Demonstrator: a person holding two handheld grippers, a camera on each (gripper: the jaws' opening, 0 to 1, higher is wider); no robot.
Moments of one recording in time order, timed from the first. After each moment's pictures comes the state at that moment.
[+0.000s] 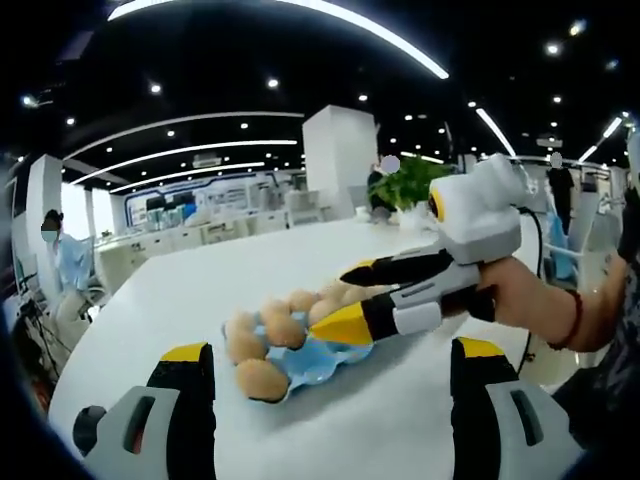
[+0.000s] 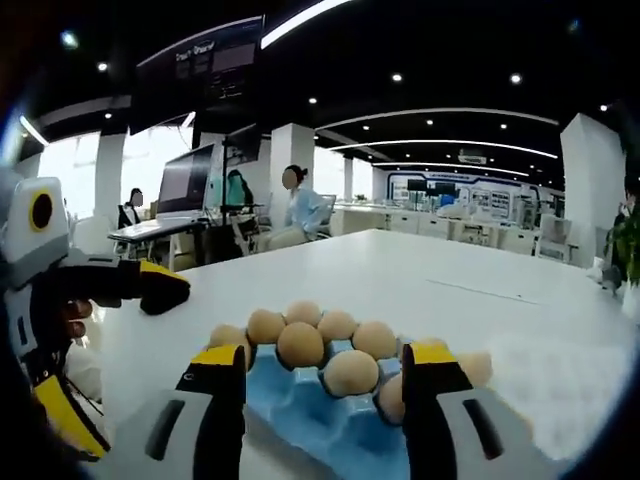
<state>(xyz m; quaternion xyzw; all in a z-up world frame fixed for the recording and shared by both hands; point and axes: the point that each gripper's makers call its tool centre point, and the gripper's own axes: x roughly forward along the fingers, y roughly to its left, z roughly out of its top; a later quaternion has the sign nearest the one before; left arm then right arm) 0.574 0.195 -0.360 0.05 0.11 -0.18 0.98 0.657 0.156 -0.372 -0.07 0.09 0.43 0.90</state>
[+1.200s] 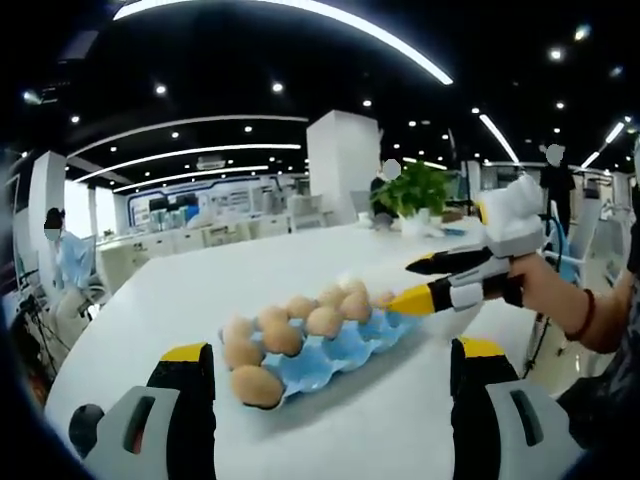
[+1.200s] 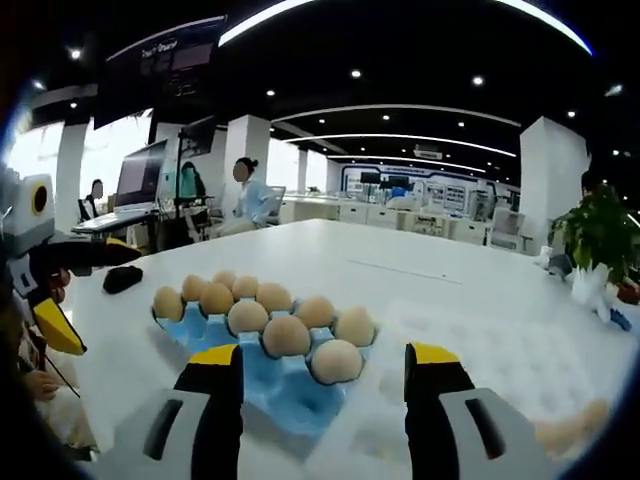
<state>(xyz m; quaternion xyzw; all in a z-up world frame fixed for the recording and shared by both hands) 0.578 0.189 -0.356 0.04 0.10 -0.17 0.98 0.674 0.049 -0.377 -0.08 0.11 0.33 0.93</state>
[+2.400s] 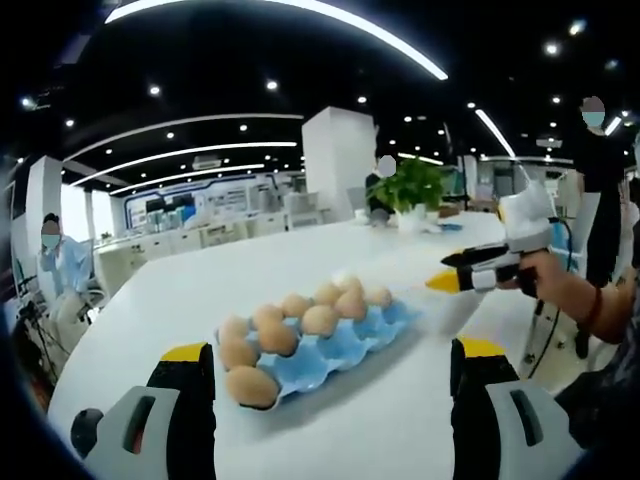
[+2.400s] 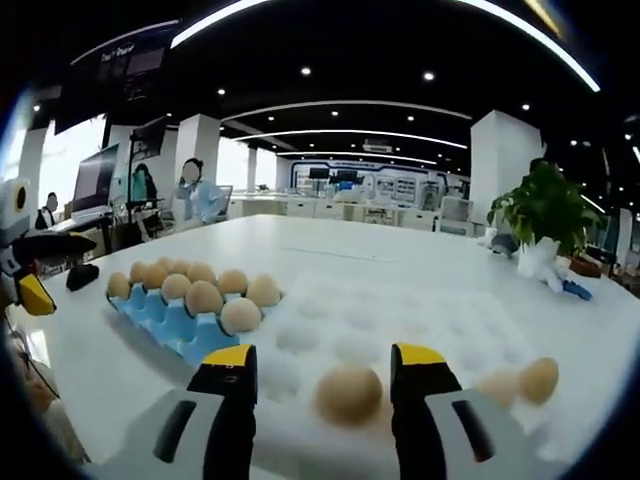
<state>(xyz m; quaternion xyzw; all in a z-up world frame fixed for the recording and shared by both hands) 0.587 0.187 -0.352 0.05 0.11 -0.17 0.98 0.690 -0.038 -0.388 -0.06 0.11 0.23 0.97</state>
